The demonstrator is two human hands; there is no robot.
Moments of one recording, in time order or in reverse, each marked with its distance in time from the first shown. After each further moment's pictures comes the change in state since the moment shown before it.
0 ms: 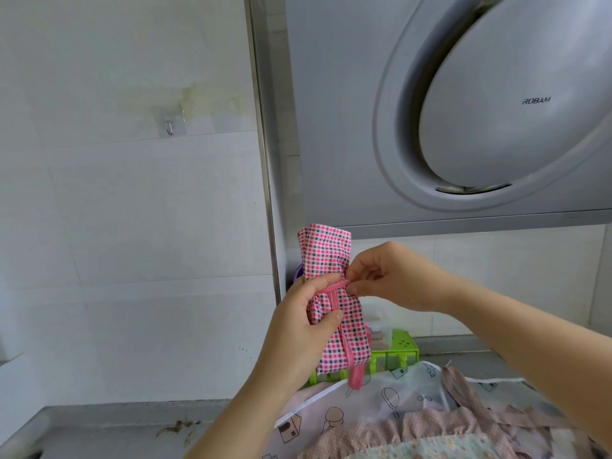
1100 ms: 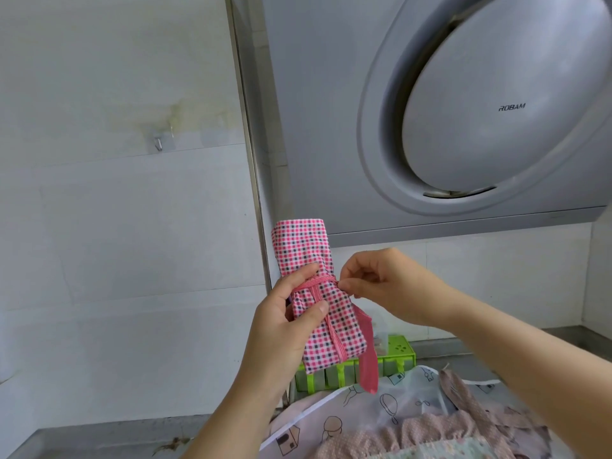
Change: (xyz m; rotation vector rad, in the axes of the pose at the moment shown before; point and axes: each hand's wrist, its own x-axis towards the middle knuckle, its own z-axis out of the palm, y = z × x) left_hand 0.001 0.016 -0.003 -0.348 0.083 -0.097; right_hand -0.018 -0.011 -0.004 0.122 0.084 -0.006
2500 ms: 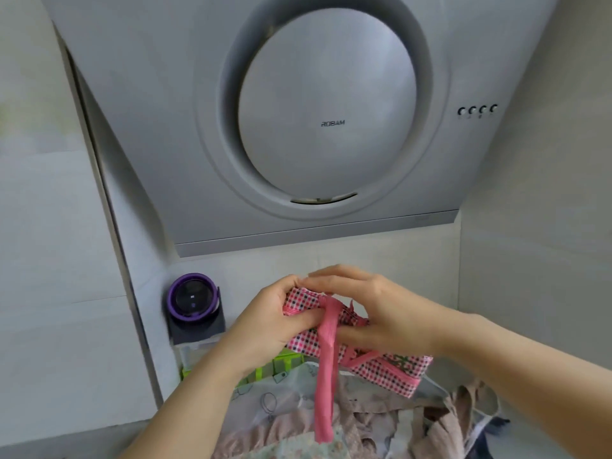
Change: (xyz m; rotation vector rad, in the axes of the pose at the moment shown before) left_hand 0.024 -0.018 0.231 0.266 -0.373 0.026; right_hand -0.145 0.124 -0.176 -0.278 -0.069 -0.279
